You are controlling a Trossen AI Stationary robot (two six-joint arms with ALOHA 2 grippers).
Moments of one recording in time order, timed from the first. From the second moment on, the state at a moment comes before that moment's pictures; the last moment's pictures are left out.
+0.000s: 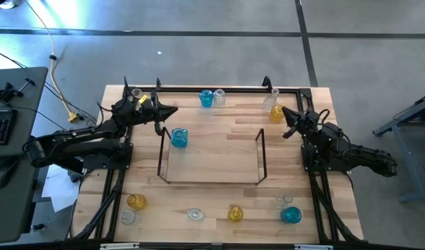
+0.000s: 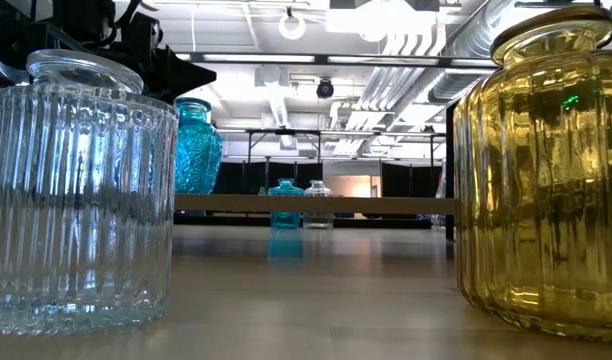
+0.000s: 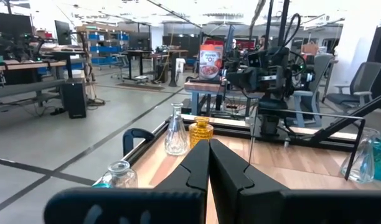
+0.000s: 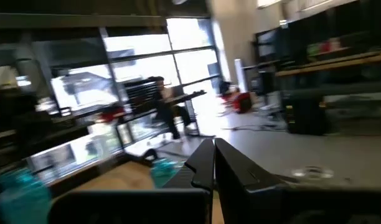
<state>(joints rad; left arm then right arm) 0.62 0.85 0.24 0.69 0.38 -0.05 -0.28 0.02 0.01 0.22 0.50 0.13</state>
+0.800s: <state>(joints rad) 0.61 0.85 0.24 0.68 0.38 0.01 -0.52 0.63 0.27 0.15 0.57 0.32</state>
